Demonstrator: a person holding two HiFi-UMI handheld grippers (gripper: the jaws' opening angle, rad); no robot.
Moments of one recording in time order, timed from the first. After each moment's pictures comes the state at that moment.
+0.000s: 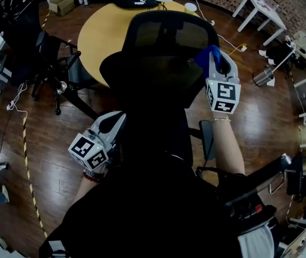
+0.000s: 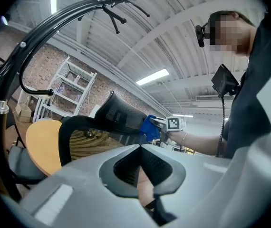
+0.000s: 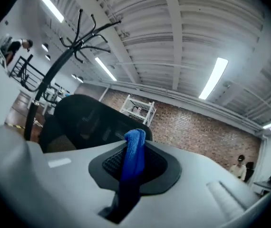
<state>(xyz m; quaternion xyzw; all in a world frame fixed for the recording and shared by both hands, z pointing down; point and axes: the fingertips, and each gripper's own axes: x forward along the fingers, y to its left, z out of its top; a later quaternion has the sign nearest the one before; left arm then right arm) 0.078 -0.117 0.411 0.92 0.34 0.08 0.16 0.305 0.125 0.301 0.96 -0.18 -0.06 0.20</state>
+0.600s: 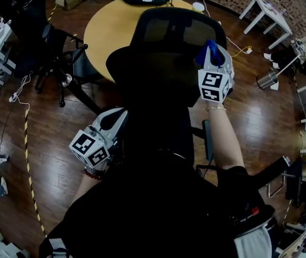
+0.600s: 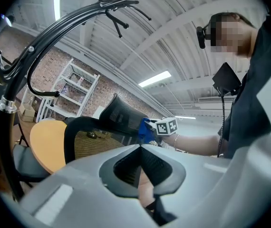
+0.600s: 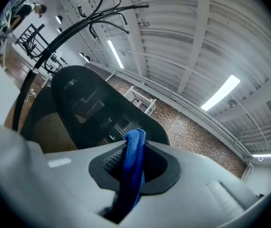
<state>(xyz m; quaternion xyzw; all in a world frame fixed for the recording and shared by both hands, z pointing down) 0.070 -0.123 0.411 0.93 0.32 0.07 0.16 0.336 0.100 0.321 0.94 -0.13 -0.05 0.31</state>
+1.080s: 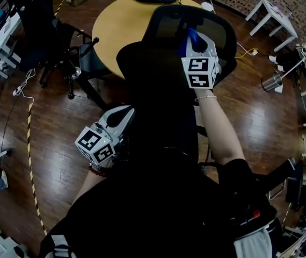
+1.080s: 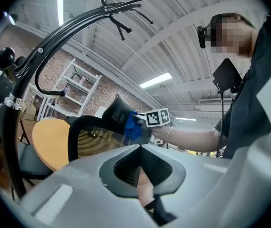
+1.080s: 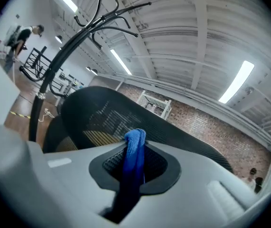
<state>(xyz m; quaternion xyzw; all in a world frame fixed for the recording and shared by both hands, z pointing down) 0.059 -0.133 0.417 0.93 0.32 0.07 0.18 0.333 -0.019 0.323 0.93 -0.23 -0.03 0.27</state>
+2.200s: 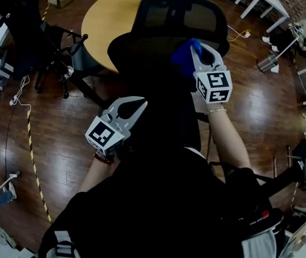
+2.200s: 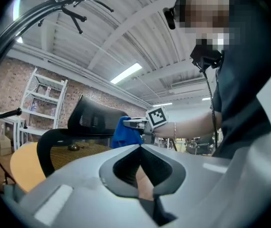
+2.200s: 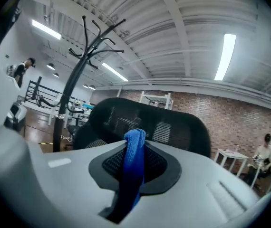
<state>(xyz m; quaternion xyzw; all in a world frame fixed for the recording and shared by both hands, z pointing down) 0.060 -0.082 0.405 0.90 0.43 0.01 0.03 0.257 0.036 0.356 0.94 -0.30 0.00 0.15</state>
